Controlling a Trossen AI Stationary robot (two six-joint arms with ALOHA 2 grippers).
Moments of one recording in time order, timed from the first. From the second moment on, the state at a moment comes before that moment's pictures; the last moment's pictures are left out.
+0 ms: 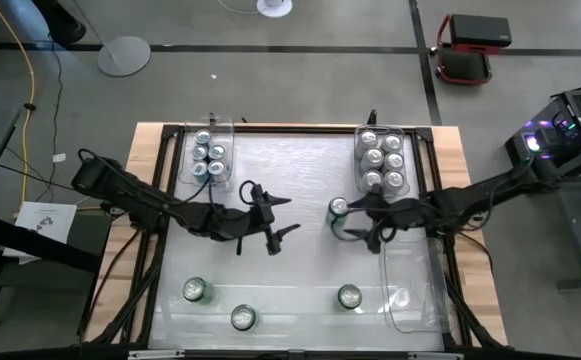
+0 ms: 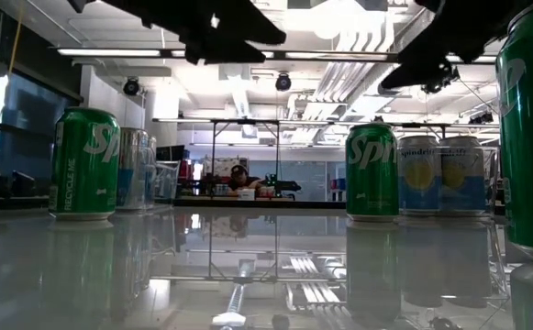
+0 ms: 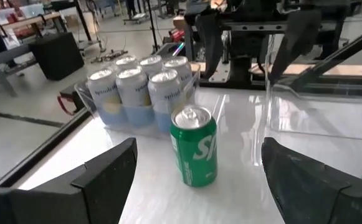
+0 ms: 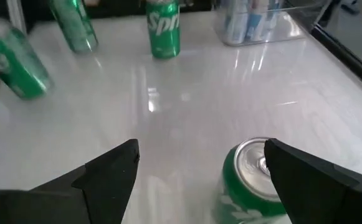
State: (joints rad) left arm -0.27 1.51 0.83 0.40 -0.62 -0.04; right arm 0.28 0.95 0.59 -0.17 0.36 0.23
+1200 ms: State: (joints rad) left arm -0.26 1.51 0.83 0.39 -0.61 -0.02; right arm -0.04 1.25 0.59 -0.07 0.11 0.15
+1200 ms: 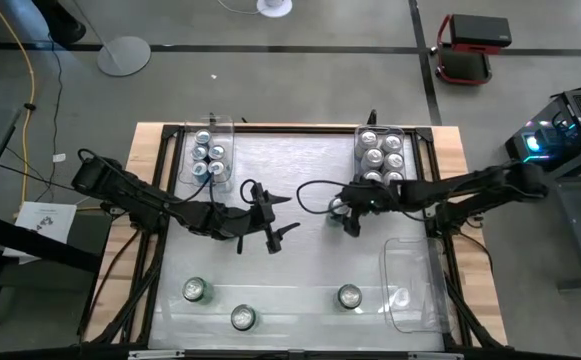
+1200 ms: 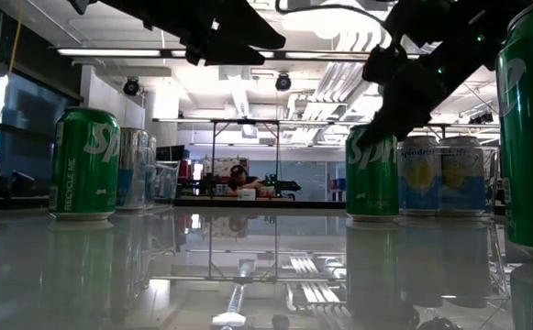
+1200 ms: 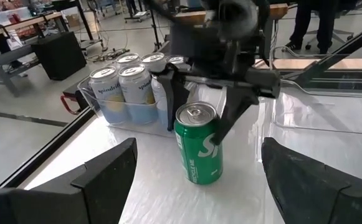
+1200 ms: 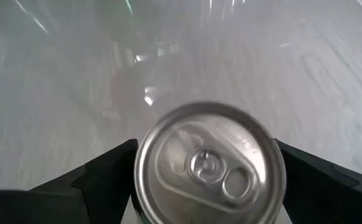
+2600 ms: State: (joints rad) left arm -0.29 1.51 0.83 0.37 -0.61 -0.05; right arm 0.99 1.20 1.16 -1.25 0.51 1.40
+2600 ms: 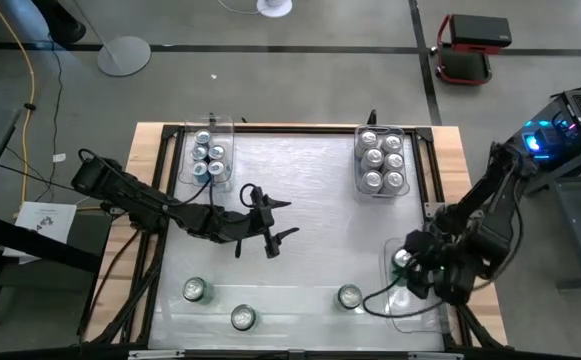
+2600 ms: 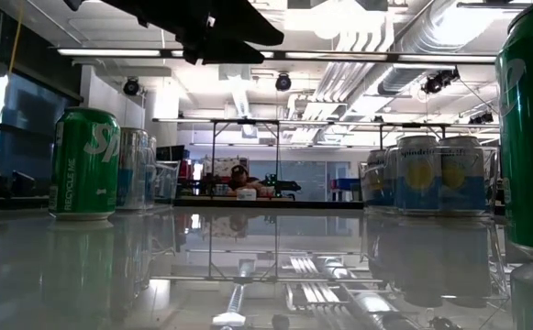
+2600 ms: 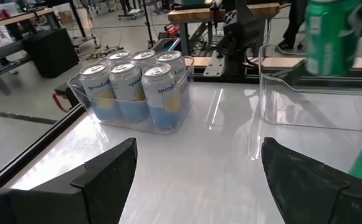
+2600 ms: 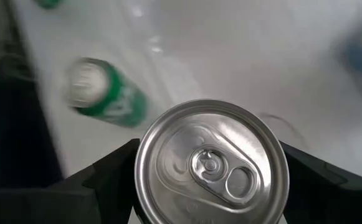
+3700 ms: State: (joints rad) left arm -0.29 1.51 0.83 0.42 -0.61 -0.05; right arm 1.16 1.23 0.68 -1.06 0.76 1.73
